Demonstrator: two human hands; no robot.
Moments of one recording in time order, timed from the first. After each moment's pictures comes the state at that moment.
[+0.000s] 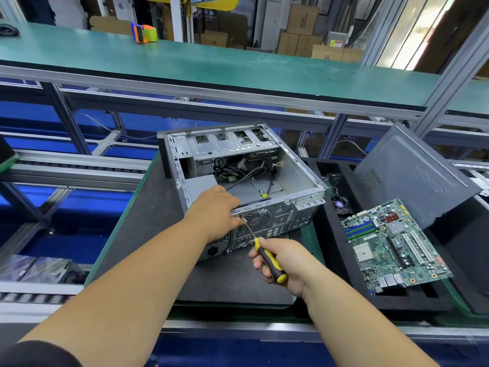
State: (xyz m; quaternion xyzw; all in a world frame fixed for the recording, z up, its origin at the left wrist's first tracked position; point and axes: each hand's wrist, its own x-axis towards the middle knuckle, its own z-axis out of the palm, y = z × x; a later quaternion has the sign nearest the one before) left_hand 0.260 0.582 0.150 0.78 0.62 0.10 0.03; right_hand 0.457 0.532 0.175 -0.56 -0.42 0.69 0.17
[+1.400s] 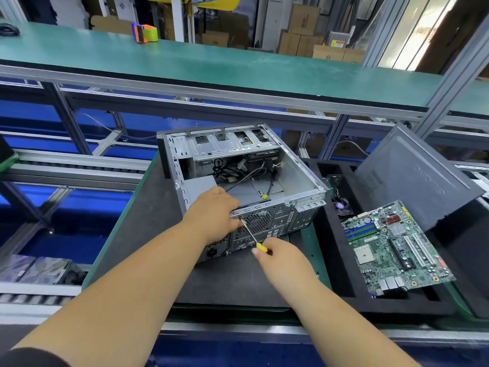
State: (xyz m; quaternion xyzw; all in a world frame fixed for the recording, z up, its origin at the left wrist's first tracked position) left_hand 0.262 0.582 0.152 0.78 0.62 0.11 0.03; right_hand 0.457 0.529 0.158 -0.63 -0.70 0.32 0.09
